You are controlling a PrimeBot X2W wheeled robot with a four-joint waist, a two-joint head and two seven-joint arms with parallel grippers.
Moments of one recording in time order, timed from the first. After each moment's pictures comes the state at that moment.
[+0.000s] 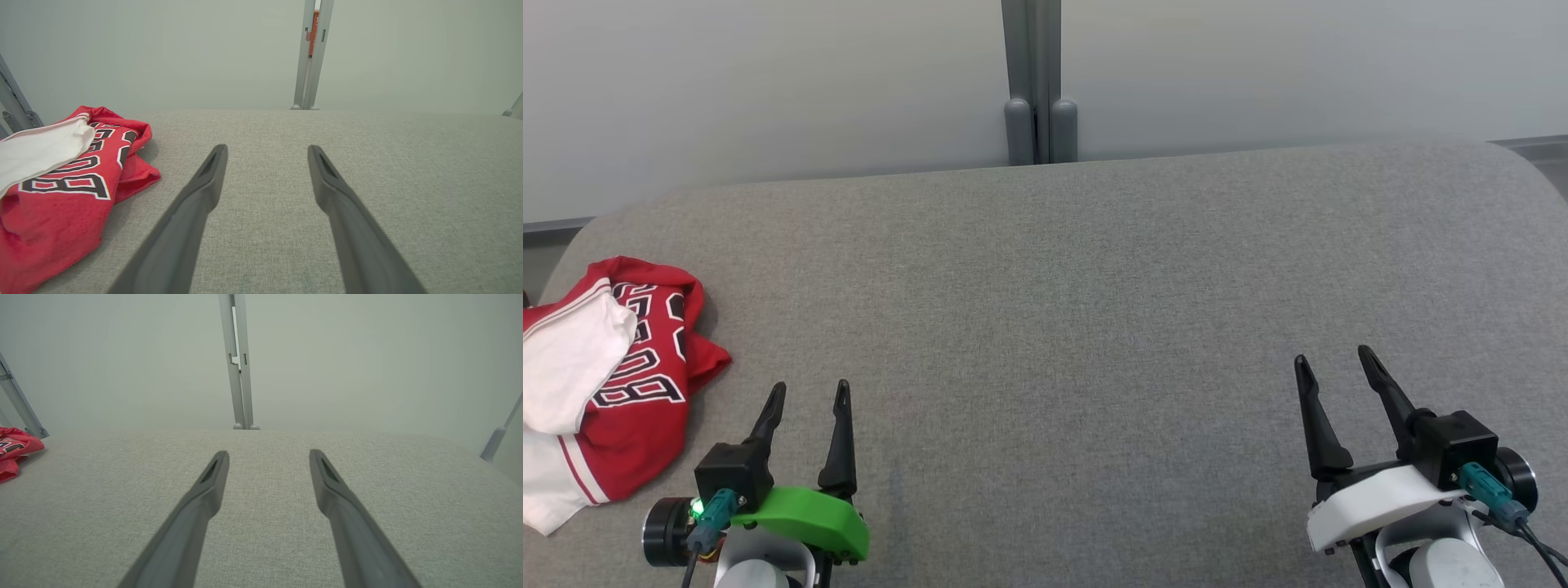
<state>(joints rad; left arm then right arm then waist) -0.14 0.06 -0.05 0.42 -0.17 -0.10 -0.26 -0.01 -0.06 0.02 0.12 0.09 0.13 -0.19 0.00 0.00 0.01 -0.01</state>
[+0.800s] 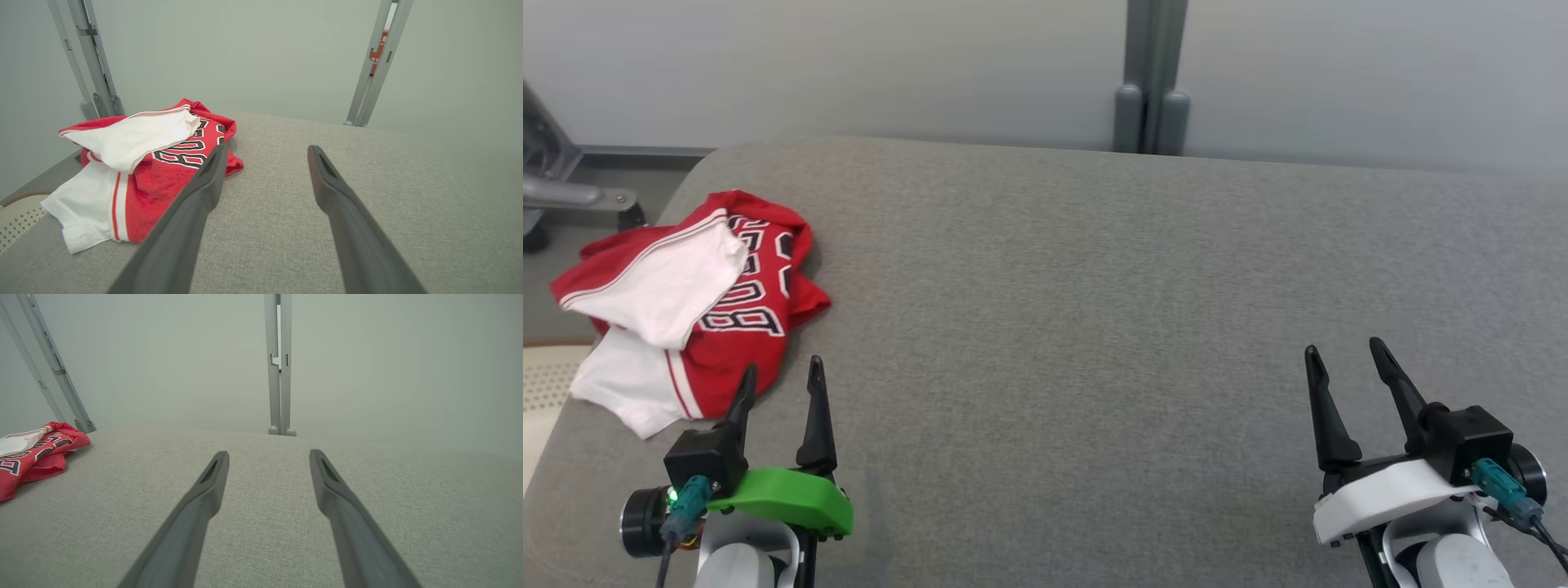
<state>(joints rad) -0.17 0.05 -0.01 0.40 -0.19 -0.07 -0.26 -0.01 -0.06 0.01 0.10 0.11 0.13 -0.19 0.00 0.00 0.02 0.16</state>
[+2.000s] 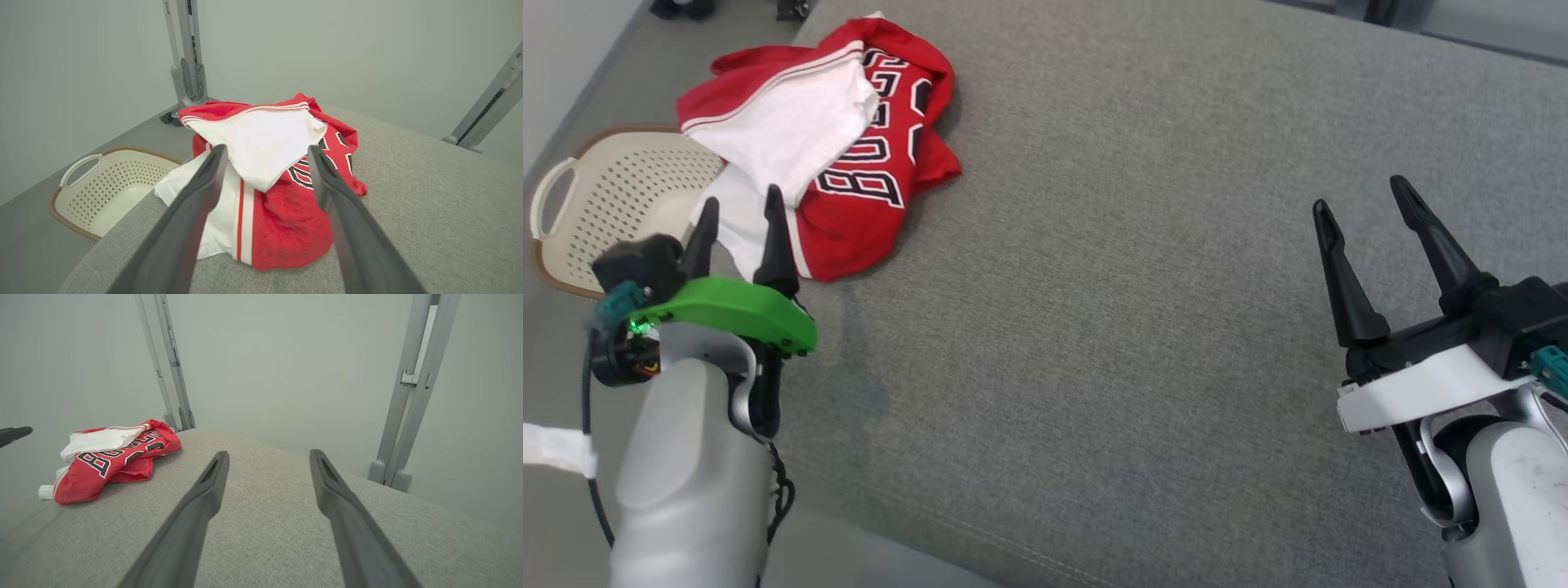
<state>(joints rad) -0.60 0.08 0.02 0.69 -0.33 -0.12 -0.21 -0.19 -0.19 0.08 -0.16 0.12 0.13 -0.04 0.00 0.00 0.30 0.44</state>
